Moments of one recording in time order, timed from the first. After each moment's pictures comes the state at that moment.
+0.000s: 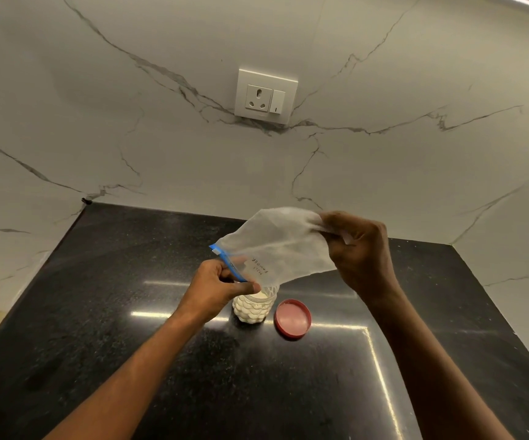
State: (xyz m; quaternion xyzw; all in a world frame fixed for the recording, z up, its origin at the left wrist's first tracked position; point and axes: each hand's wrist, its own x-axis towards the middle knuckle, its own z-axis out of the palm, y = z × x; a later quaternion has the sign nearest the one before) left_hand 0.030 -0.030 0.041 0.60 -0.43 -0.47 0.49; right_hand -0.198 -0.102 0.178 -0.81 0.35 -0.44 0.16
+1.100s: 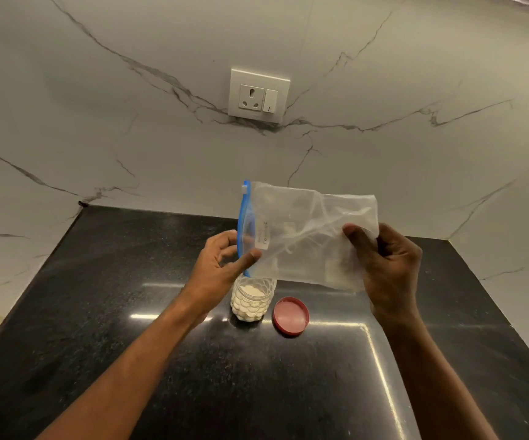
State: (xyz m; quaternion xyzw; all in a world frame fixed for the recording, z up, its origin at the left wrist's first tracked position) left_hand 0.020 -0.028 0.082 0.53 -0.43 -0.46 0.57; right_hand -0.238 -0.087 0.153 -0.63 0.39 -0.57 0.36
